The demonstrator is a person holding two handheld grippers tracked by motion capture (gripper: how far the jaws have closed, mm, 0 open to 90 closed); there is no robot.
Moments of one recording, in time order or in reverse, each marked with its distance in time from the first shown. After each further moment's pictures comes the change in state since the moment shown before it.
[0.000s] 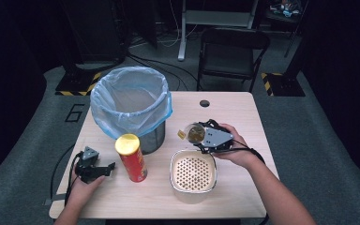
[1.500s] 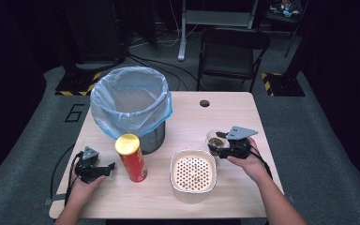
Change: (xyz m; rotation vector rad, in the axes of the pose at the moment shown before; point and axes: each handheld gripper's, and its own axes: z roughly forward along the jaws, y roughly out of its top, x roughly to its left) left arm 0.000 0.000 0.000 0.000 0.000 0.000; right arm 0.006 -0.077 -0.028 0.104 0.009 0.643
